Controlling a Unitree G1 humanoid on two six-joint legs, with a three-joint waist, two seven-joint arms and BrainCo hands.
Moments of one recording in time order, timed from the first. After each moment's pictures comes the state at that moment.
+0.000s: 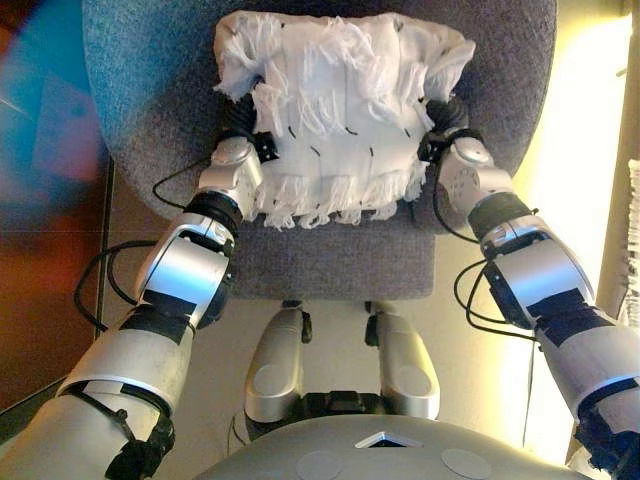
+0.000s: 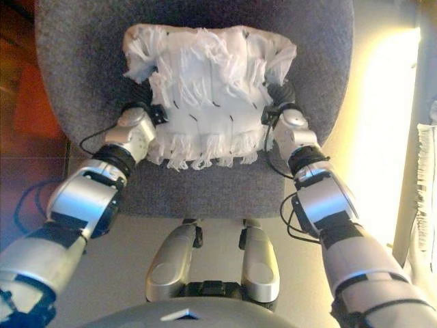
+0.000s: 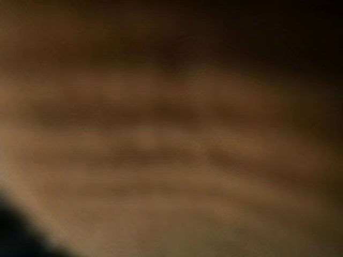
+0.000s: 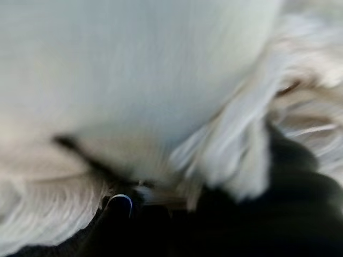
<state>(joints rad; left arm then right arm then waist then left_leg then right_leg) -1.11 0.28 -0.38 1.22 -0.78 -0.04 0.30 -1.10 -0.33 0.37 1.16 0.78 -0.04 -0.14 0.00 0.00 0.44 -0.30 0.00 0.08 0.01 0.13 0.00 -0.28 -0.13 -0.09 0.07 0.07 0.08</state>
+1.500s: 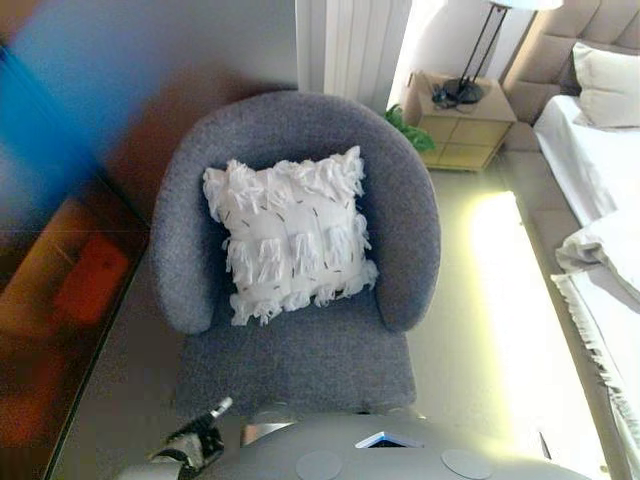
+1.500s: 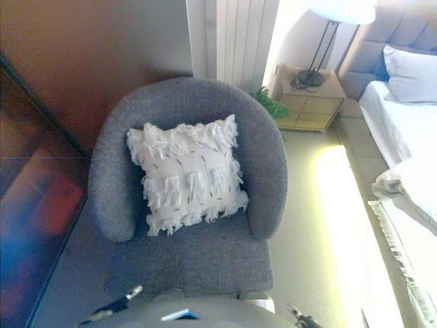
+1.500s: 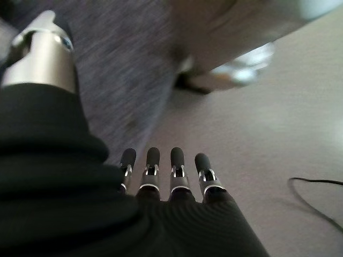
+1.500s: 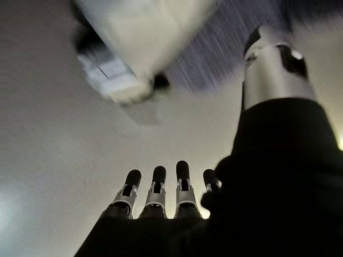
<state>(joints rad) 0.10 0.20 -0.02 1.36 -0.41 0.14 0.04 0.16 -0.16 0.03 1.33 0.43 -0.01 -0.05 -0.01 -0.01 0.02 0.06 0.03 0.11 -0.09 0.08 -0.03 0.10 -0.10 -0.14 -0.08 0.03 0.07</state>
